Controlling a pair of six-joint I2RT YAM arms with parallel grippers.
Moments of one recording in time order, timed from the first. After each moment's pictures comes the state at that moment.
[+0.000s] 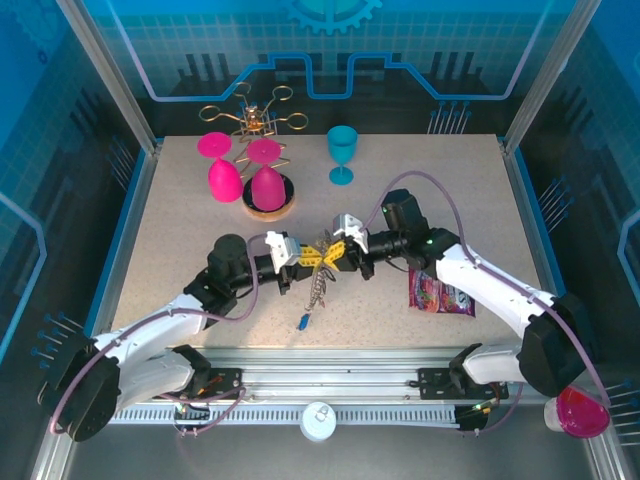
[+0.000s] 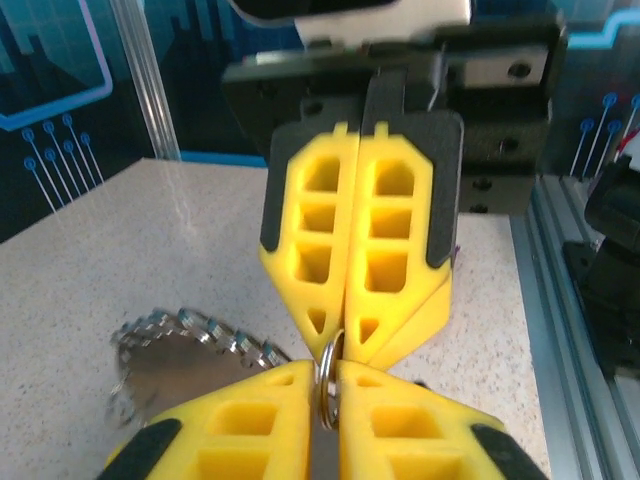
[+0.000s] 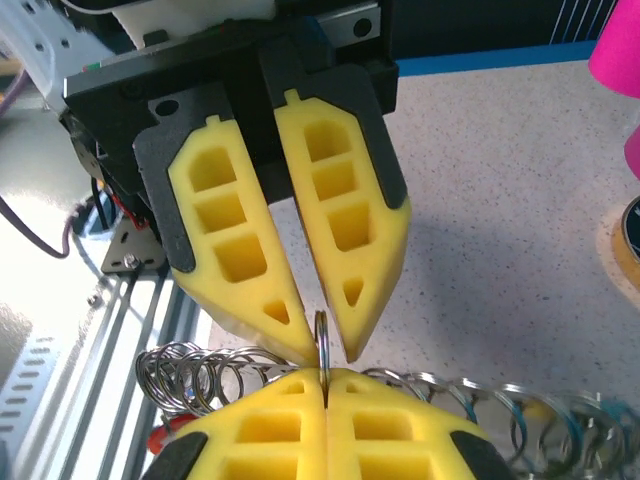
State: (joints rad) left arm -0.56 1.05 0.51 0.37 0.63 0.18; right arm 0.60 1.34 1.02 -0.39 -0.81 -0.50
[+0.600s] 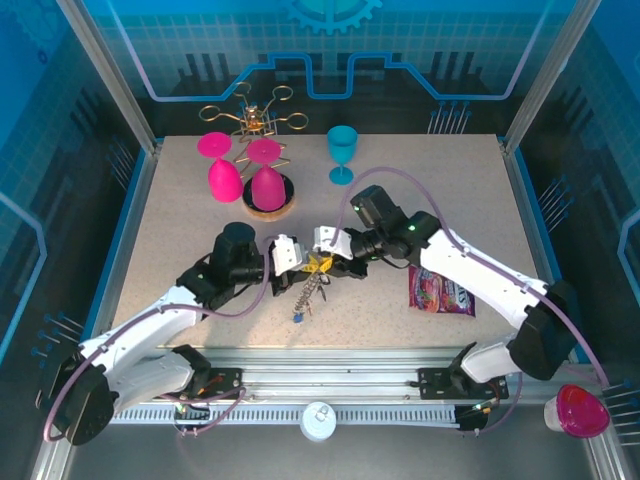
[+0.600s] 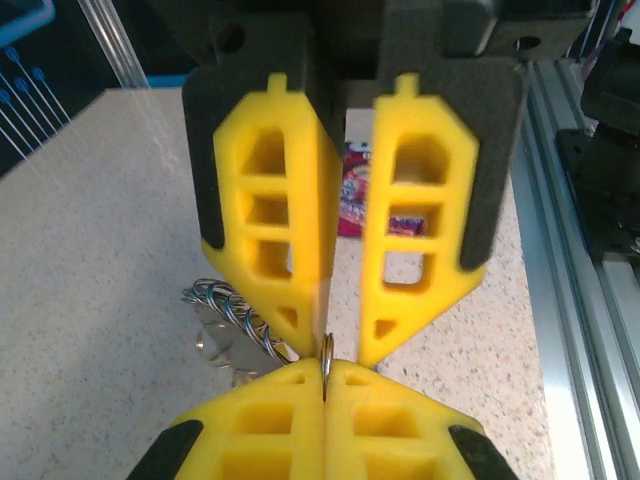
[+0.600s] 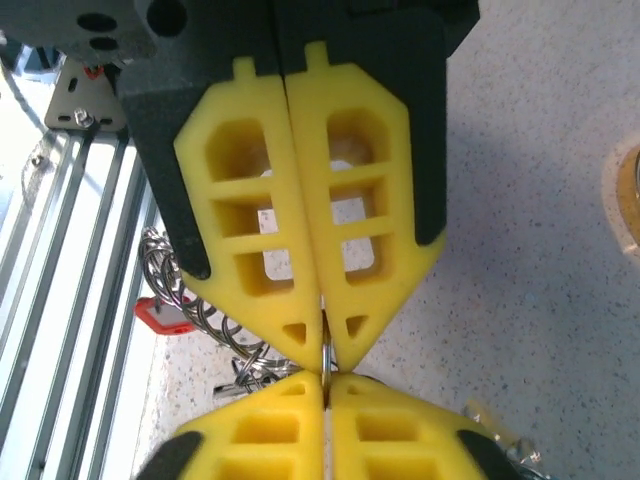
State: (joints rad) left arm -0.56 1.02 0.61 0.01 0.63 0.39; right arm 0.70 1.37 1.15 -0.63 -0.61 -0.65
